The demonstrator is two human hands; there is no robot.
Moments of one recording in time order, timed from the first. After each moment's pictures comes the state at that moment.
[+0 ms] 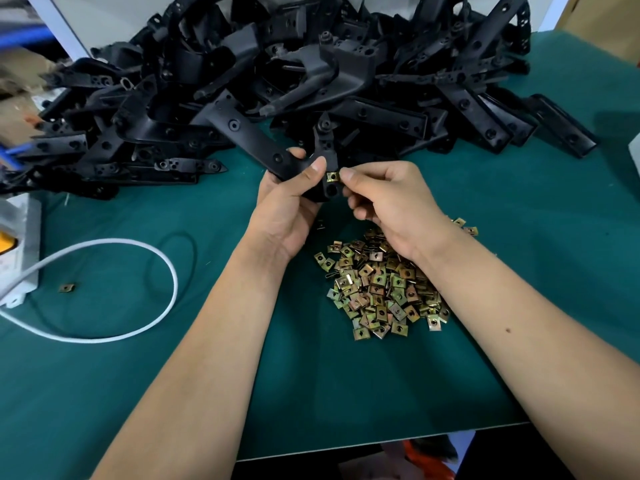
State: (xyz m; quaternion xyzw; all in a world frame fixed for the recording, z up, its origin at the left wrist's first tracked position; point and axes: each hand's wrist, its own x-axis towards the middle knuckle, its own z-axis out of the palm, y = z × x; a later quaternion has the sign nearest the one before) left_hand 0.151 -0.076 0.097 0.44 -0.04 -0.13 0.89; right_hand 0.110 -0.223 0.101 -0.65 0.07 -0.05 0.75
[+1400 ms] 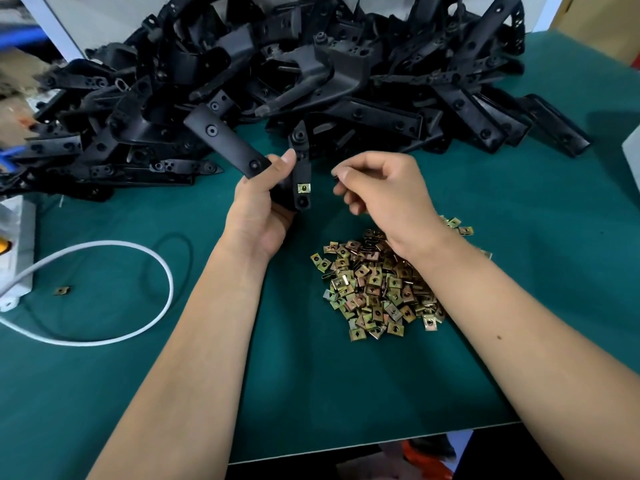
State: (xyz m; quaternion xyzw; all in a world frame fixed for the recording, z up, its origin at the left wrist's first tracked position) left_hand 0.159 -0.056 0.099 0.48 0.00 -0.13 0.87; right_hand 0.104 -0.222 0.108 -0.72 0.04 -0.11 0.68
